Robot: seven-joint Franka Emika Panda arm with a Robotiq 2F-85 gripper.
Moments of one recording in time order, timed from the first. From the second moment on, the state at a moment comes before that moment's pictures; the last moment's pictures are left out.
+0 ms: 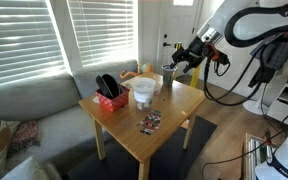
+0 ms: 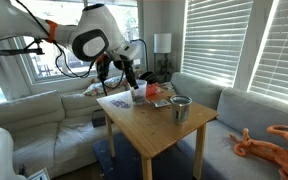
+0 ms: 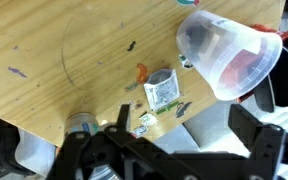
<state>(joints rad) -0.08 -0.49 0.06 -2.40 0.20 2.46 0.51</state>
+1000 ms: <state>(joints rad) -0.01 0.00 0.07 -2.00 0.23 2.28 0.63</state>
